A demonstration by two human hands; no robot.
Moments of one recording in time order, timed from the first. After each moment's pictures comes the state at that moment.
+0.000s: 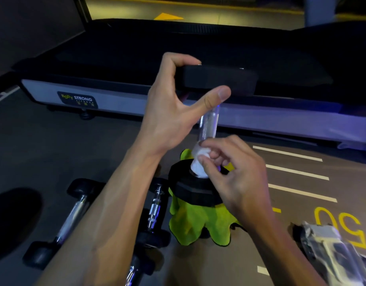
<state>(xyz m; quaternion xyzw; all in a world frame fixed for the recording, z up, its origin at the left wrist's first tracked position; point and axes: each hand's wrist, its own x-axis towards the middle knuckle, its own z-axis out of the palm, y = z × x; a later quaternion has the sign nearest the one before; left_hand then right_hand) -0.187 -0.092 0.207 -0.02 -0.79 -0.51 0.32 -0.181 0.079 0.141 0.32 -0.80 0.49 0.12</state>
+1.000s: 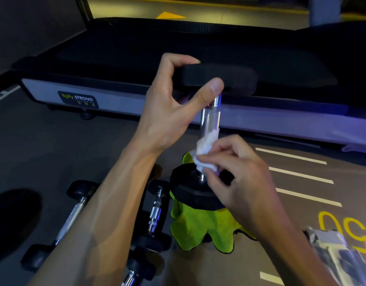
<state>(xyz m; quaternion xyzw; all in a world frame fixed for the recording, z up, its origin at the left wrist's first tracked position) -0.195 -0.104 0.204 -0.02 -0.78 -0.55 0.30 -0.189 0.084 0.145 0.38 -0.81 0.44 0.11</state>
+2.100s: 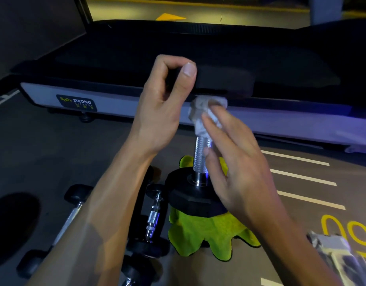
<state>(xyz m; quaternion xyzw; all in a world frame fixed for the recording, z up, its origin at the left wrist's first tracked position) -0.204 -0.105 0.202 -0.03 -0.77 -0.57 0.30 -0.207 0.078 0.158 0.41 -0.82 0.36 0.19</state>
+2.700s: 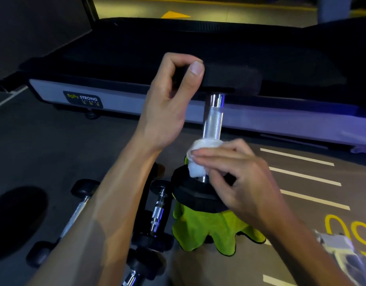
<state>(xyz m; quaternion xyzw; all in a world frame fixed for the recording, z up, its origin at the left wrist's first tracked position) -0.196 -0.104 0.206 -0.02 -0.76 -0.58 0.29 -0.201 0.085 0.146 0.46 -0.78 0.41 0.10</state>
